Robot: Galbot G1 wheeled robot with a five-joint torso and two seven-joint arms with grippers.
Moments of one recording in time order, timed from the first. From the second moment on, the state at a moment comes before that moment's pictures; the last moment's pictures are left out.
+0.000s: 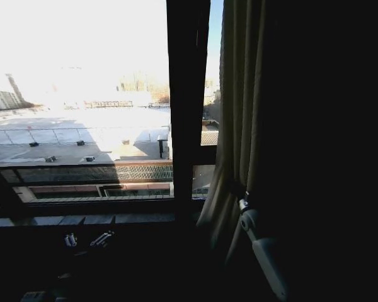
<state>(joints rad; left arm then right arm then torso) 1.84 -1.54 -0.87 -2.45 -0.32 0.03 0.17 -0.84 1.19 0.40 1.61 0.36 -0.26 0.24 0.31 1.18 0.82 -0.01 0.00</state>
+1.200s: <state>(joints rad) 1.79 -1.55 -0.87 -2.45 -0.35 0.08 0.13 -1.13 1.09 0.46 2.05 0.54 -0.47 0.28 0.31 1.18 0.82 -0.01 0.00</state>
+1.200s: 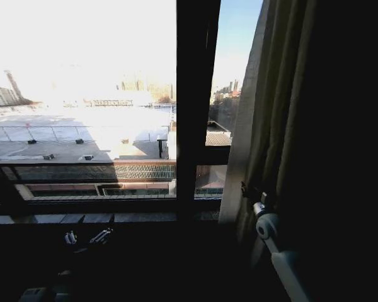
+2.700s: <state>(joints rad) 1.81 -1.54 -0.88 -2.48 -0.36 0.13 0.12 -1.35 1.14 0.42 2.25 0.19 -0.34 0.14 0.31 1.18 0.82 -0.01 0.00</state>
